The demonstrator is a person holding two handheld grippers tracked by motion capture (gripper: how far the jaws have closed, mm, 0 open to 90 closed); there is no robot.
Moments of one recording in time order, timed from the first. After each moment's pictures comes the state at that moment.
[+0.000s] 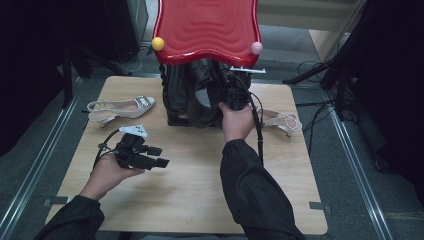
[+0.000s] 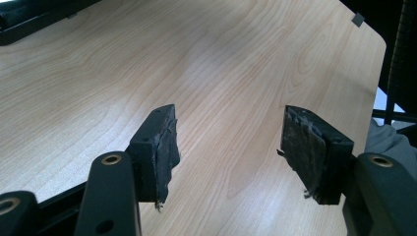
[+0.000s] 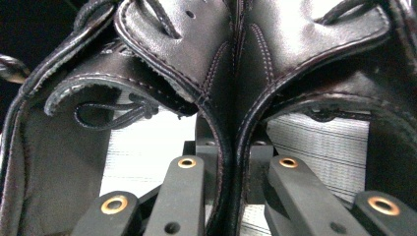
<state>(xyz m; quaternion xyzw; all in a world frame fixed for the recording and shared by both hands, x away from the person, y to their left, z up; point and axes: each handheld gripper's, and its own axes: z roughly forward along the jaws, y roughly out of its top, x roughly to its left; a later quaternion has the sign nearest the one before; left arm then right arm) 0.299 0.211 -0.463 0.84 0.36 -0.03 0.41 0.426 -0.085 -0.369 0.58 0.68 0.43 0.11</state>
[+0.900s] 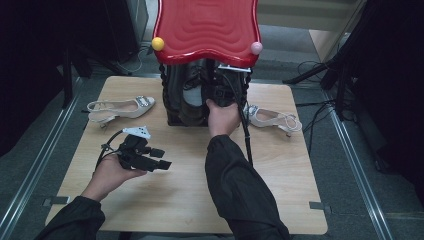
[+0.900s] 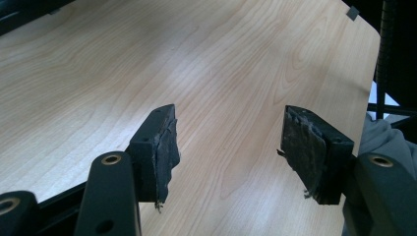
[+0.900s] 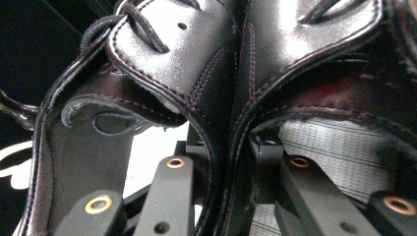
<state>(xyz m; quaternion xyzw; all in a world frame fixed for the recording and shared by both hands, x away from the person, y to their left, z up) 0.298 0.203 -0.466 0.84 0.35 -0.04 0.40 0.440 -0.051 -0.380 0.61 0.66 0.43 0.11</state>
